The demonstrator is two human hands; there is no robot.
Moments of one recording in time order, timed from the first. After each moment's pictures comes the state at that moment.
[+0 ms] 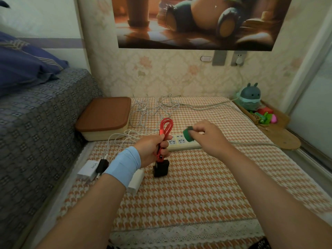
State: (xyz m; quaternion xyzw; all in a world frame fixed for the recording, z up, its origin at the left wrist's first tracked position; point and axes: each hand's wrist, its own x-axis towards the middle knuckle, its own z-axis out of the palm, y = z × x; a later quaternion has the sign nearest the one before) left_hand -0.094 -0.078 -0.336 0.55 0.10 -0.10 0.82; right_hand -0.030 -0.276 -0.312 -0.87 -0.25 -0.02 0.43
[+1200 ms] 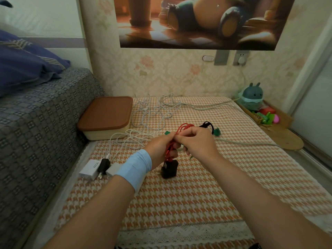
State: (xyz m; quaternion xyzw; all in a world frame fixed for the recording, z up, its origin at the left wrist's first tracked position) left_hand -0.088 -0.099 -0.339 0.61 0.06 -0.08 0.78; right_hand -0.065 -0.240 -0.316 -0.79 -0.13 0.03 0.60
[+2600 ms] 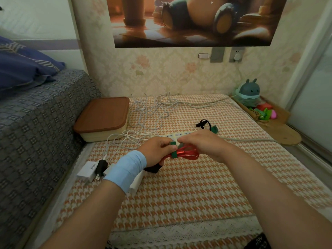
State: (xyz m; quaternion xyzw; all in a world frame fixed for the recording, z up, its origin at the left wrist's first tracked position) left_hand -0.105 -0.088 -0.331 0.90 -0.02 -0.04 0.44; right_hand -0.035 -0.276 -0.317 -0.80 -0.18 0.23 0.52
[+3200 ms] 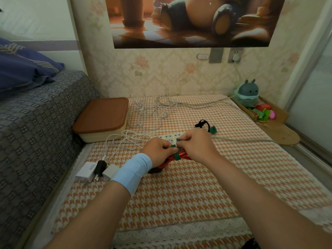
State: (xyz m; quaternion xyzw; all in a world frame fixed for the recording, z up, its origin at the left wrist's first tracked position) left_hand -0.104 -0.101 -0.335 0.88 0.06 0.00 0.47; right_hand -0.044 -0.252 -0.332 -0.89 -0.18 -0.02 0.42
